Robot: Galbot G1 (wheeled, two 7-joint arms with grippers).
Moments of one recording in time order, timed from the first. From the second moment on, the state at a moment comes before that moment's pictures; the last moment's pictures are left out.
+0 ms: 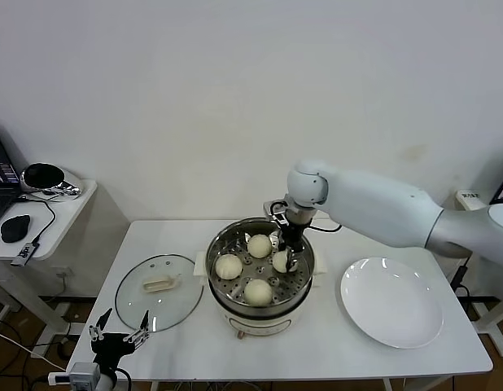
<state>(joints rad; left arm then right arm) 1.65 -1.48 -0.80 -2.07 -0.01 0.24 0.16 0.39 1.11 -1.13 1.24 0.14 -0.43 -1.28</state>
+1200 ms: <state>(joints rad) 1.66 -1.49 -0.77 -2.09 0.00 0.25 0.16 0.05 0.66 -0.41 1.54 0.41 -0.37 -0.77</state>
